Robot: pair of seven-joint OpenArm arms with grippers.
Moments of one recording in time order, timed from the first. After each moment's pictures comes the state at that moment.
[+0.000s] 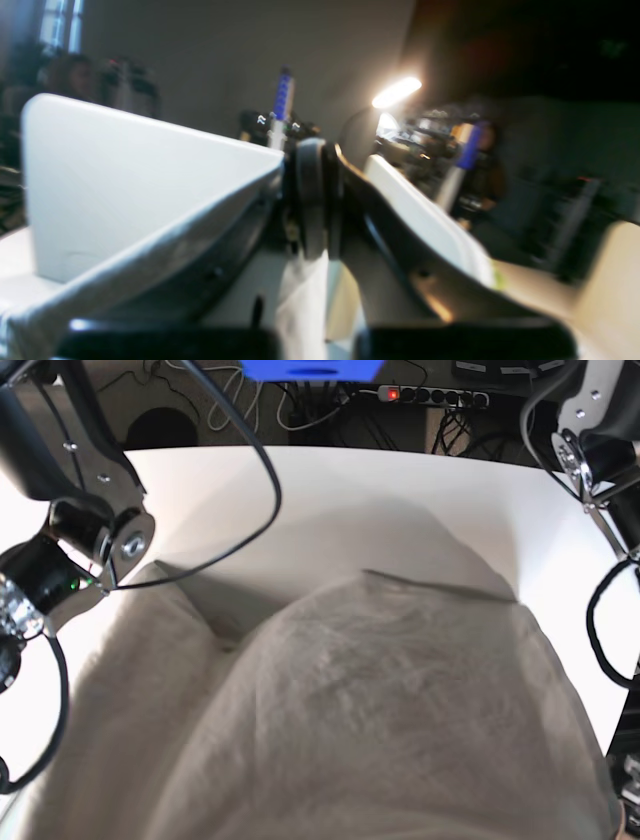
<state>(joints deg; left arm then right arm) -24.7 -21.9 -24.3 93.1 -62.4 -10.9 39.5 39.7 5.3 30.7 108.0 6.3 39.4 -30.5</state>
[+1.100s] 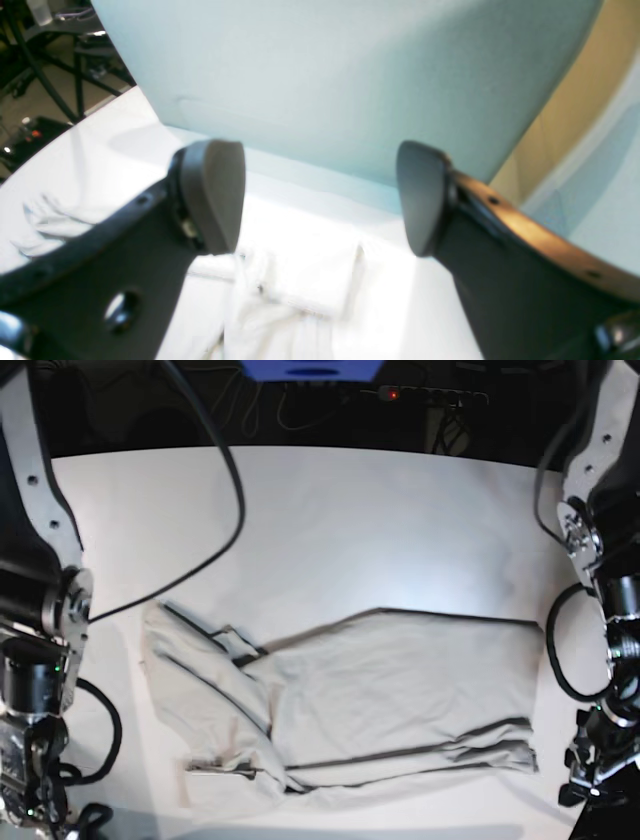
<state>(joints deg) -38.0 -20.4 -24.4 39.9 -61.5 -11.2 32.1 52.7 14.0 10.4 42.9 6.1 36.0 -17.6</state>
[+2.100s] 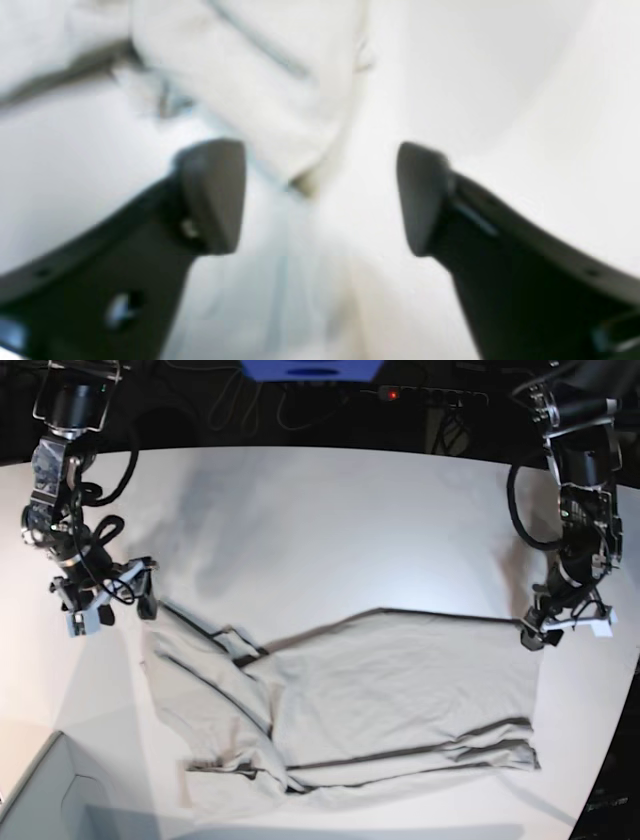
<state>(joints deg) -12.6 -17.8 -20.0 44.1 -51.2 -12.3 20.6 -1.6 11.3 21.6 72.7 5.8 35.0 -18.0</state>
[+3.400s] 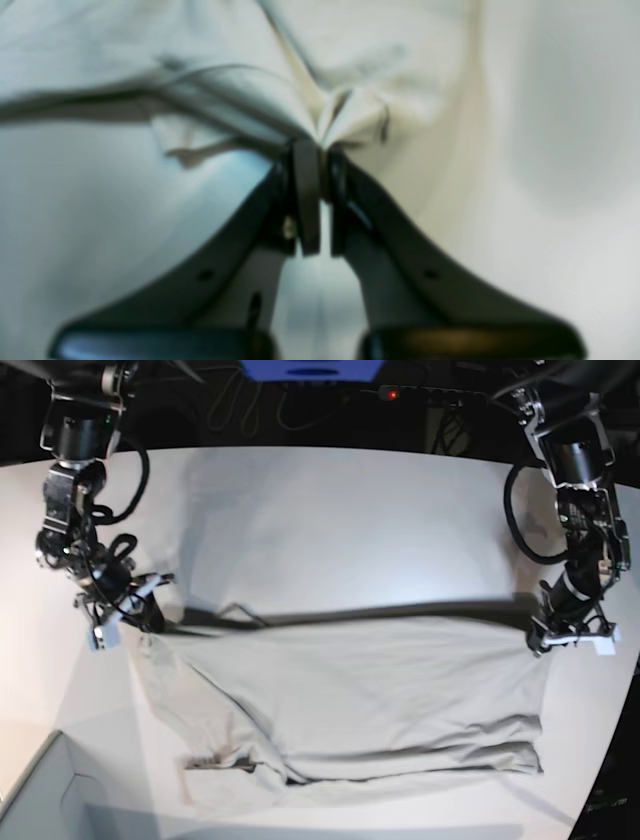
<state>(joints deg) -10.5 -13.8 -28.1 59.9 -45.8 -10.7 34.4 3.1 11.2 19.2 66.2 5.9 39.0 -17.9</state>
